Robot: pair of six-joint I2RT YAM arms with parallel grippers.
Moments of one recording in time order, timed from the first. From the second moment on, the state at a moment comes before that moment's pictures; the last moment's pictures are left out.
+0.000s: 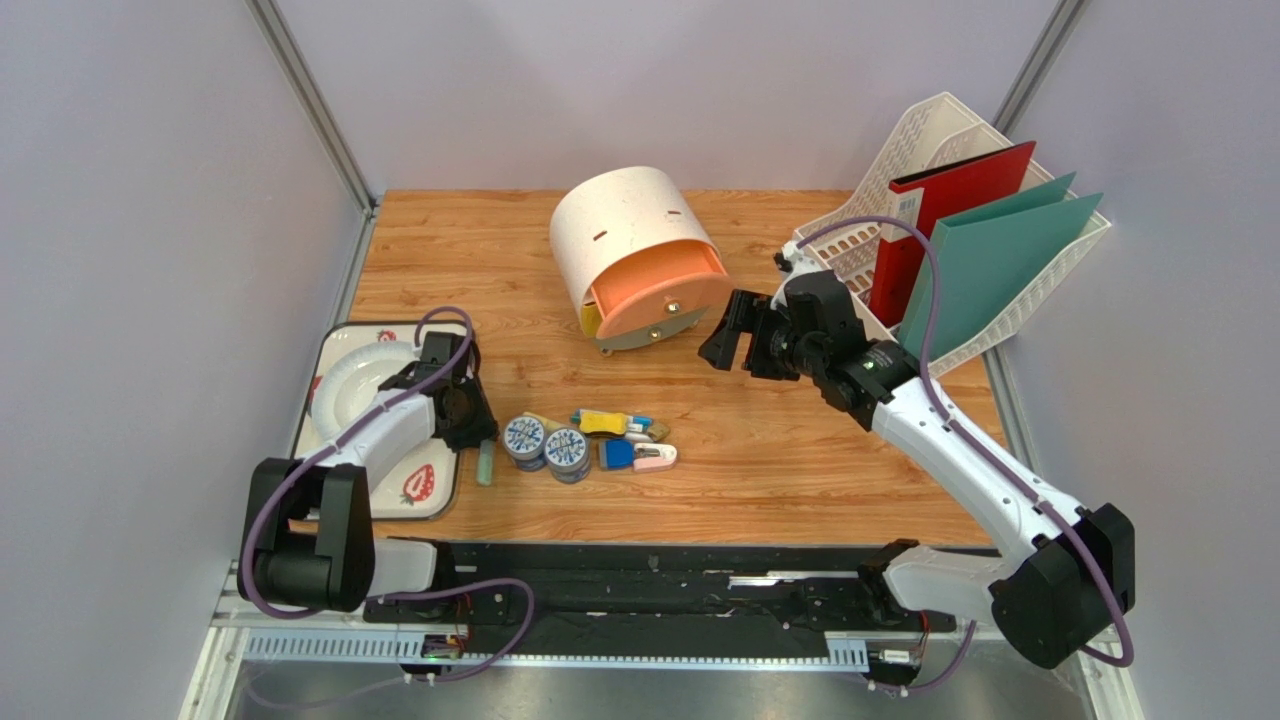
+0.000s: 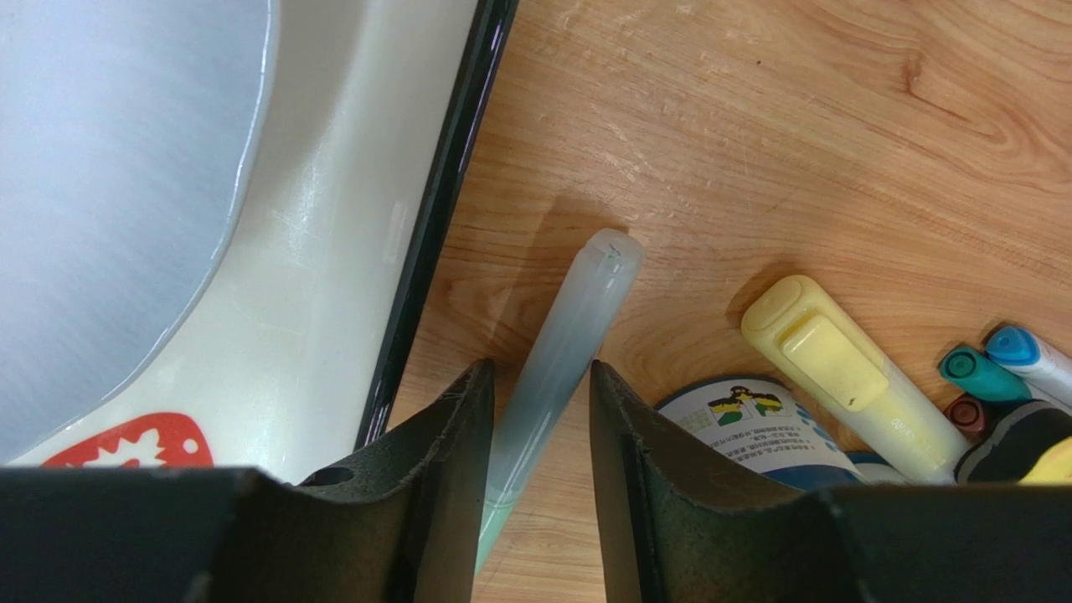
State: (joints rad) left arm -0.11 1.31 0.63 -0.48 -0.03 -0.51; right arm 0.54 1.19 1.01 -0.43 -0.08 0.61
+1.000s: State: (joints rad) left arm -0.11 1.02 0.75 -0.59 -0.02 -0.48; right arm 0.54 1.19 1.01 -0.43 -0.08 0.61
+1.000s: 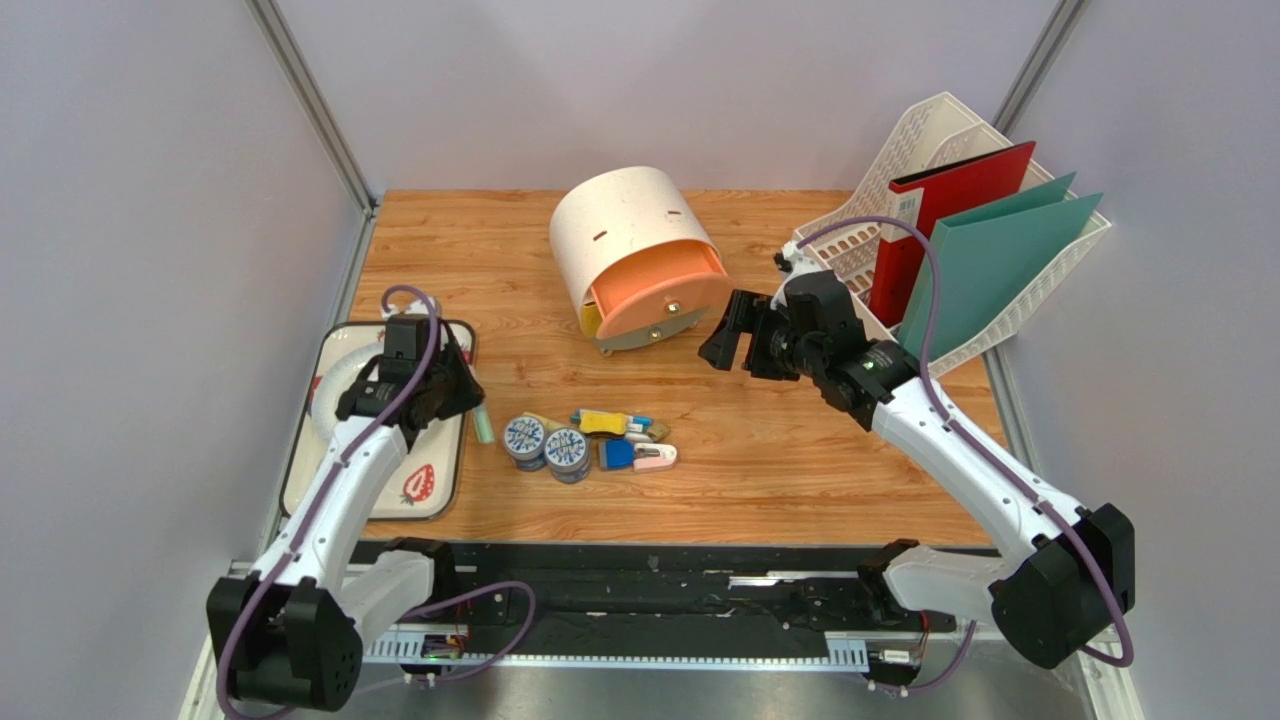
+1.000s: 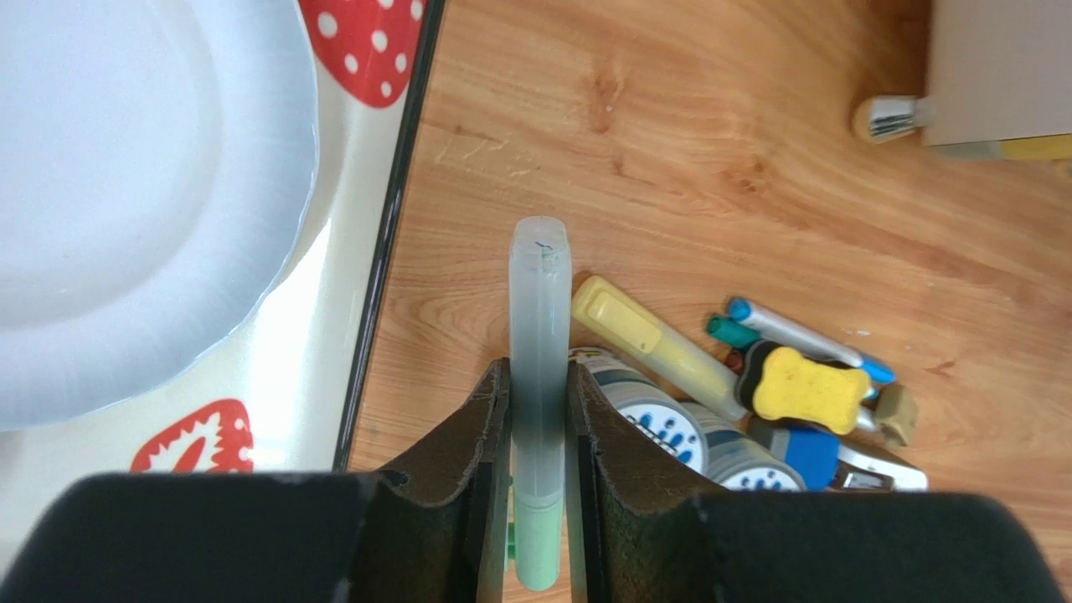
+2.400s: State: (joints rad) left arm -0.46 1.41 1.57 -0.48 0.31 0.09; right arm 0.53 1.10 0.96 -0.50 -0.02 0.59
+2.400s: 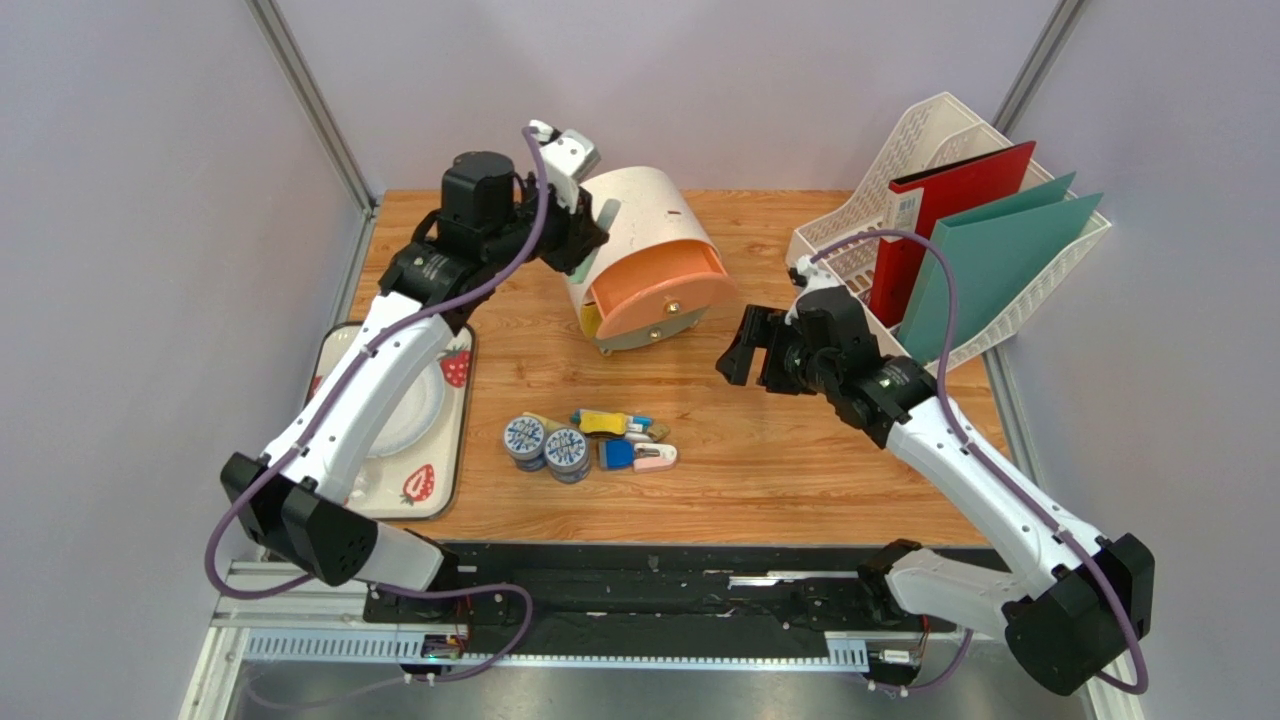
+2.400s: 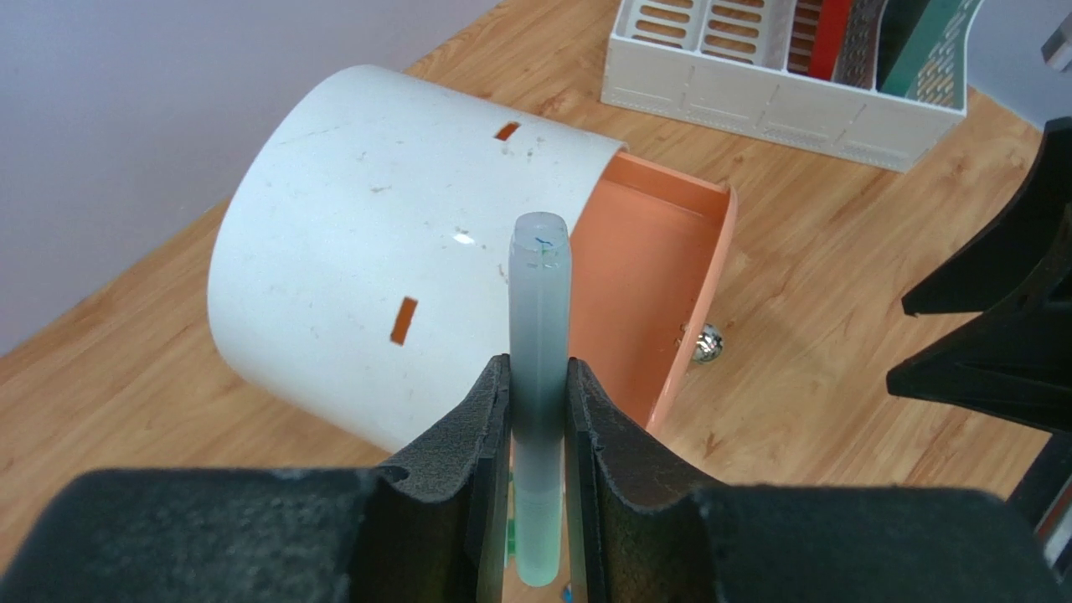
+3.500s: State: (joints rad) left arm -0.56 1.70 1.67 -0.44 0.38 0.26; right arm 0.52 1.09 0.93 -0.54 0.03 0.58
